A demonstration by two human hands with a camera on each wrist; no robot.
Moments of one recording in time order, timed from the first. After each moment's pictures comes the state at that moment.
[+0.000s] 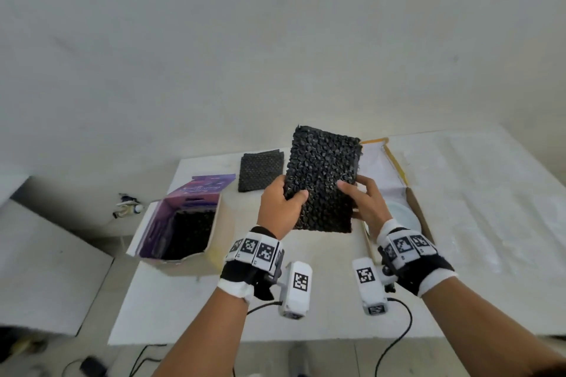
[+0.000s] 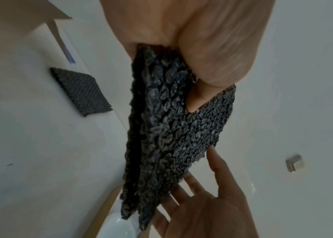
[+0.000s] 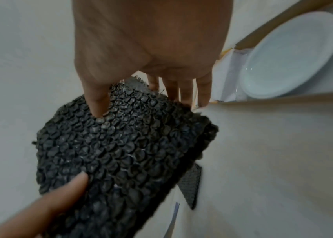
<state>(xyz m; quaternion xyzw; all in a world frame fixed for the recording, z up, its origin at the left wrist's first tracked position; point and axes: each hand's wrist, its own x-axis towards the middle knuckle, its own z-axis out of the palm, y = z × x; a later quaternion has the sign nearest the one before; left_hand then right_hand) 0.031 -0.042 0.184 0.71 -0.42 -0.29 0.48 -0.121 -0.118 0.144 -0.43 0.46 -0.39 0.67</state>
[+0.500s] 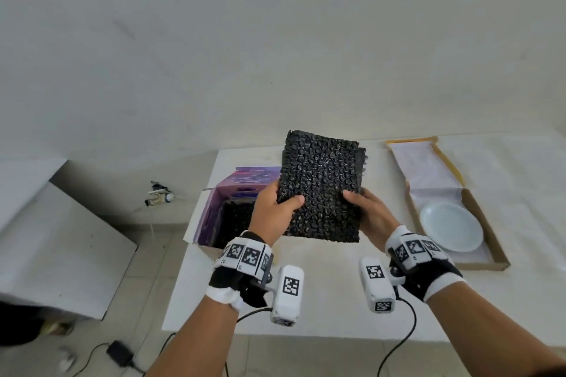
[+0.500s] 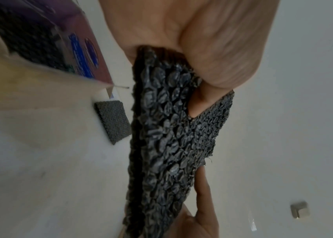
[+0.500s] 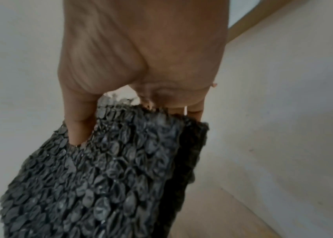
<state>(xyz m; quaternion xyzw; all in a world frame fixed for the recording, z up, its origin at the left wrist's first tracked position) 0.160 0.030 0.186 0.68 -0.35 -0.37 0.52 -0.008 -0.069 0.127 -0.39 0.37 -0.32 0.78</state>
